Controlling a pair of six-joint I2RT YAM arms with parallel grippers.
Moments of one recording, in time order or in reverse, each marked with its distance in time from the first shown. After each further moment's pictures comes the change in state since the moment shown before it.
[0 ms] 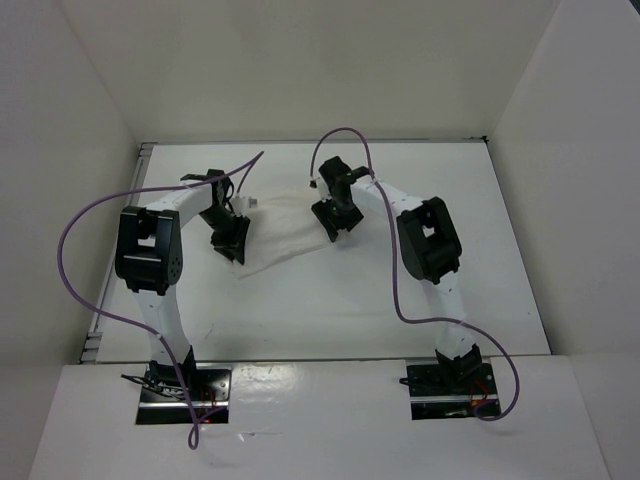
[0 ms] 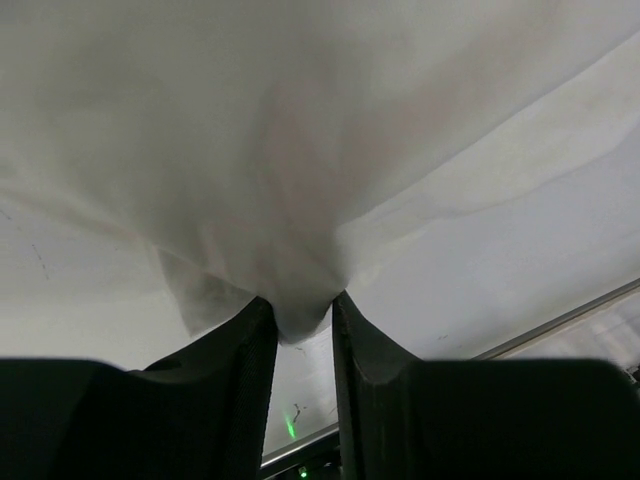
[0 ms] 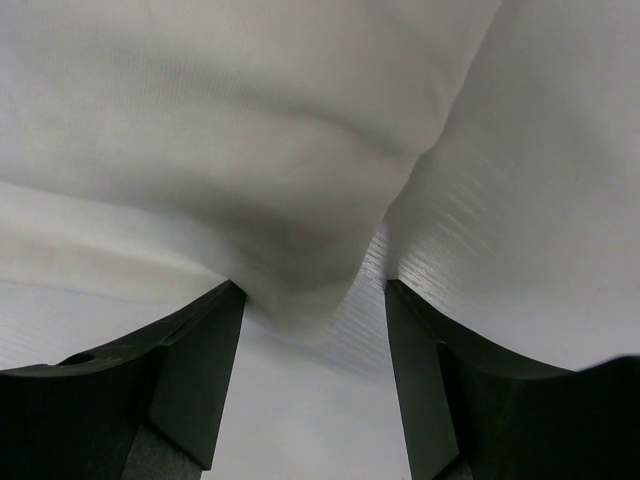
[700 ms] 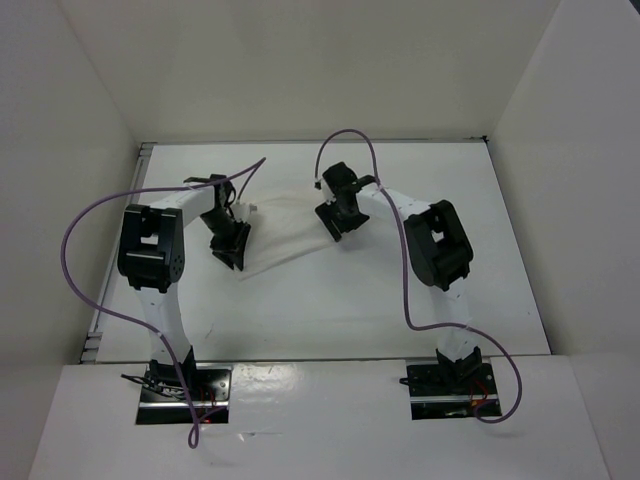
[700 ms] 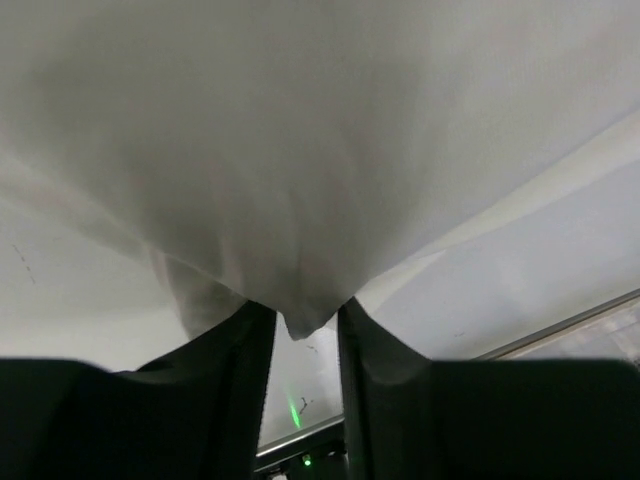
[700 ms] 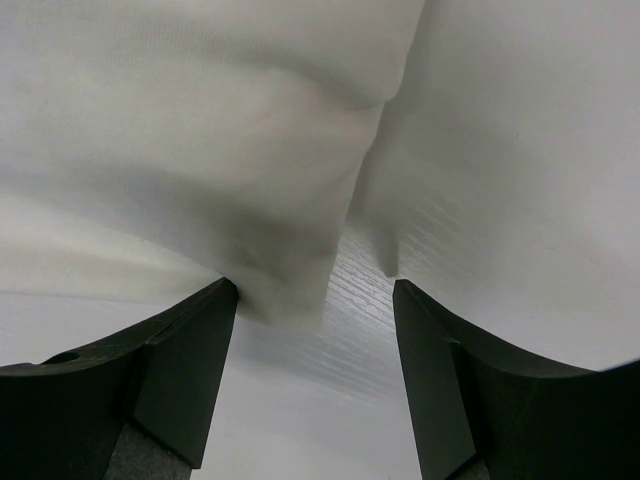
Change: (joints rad) left arm 0.000 0.029 -0.018 -0.007 -0.056 0.002; right arm 0.007 -0.111 -0.188 0.159 0.101 0.013
